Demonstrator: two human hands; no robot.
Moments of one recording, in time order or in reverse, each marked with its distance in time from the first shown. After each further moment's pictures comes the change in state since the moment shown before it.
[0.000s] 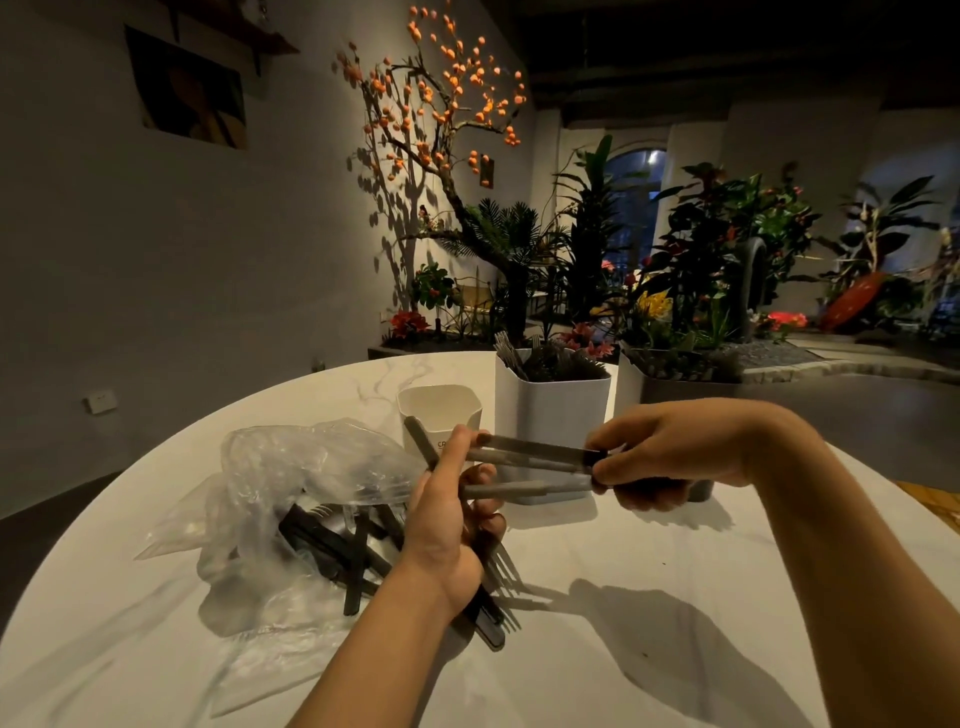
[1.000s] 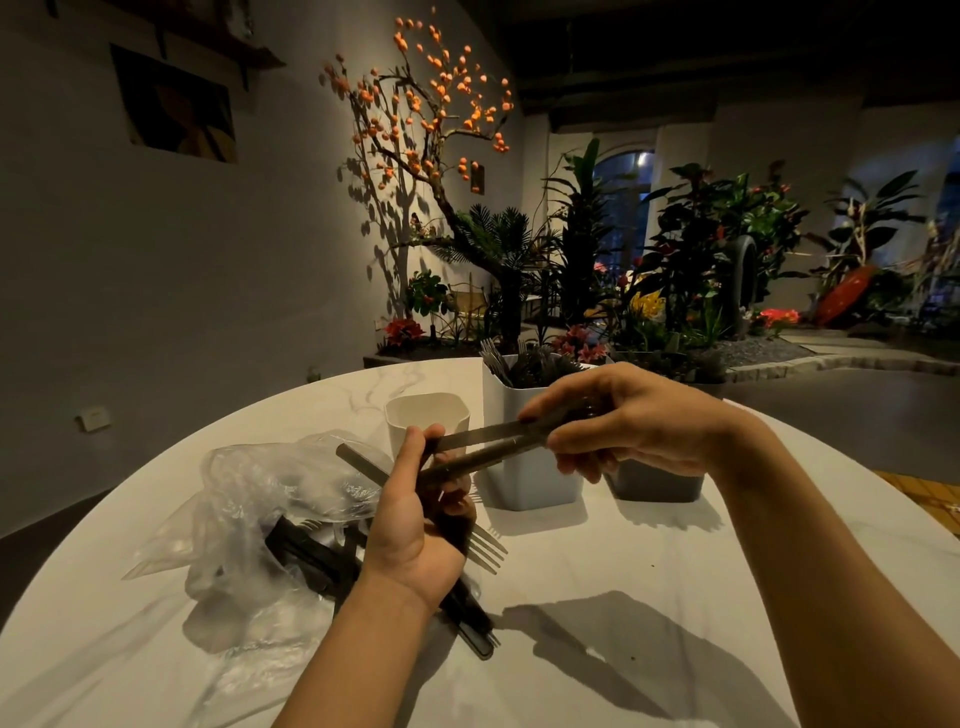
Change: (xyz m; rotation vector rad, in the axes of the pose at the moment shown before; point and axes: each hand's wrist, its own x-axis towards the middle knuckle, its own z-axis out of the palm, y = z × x) left_hand -0.006 0.015 0.004 -0.230 0.010 0.001; right_hand 0.009 -0.002 -0.003 0.340 0.080 -0.470
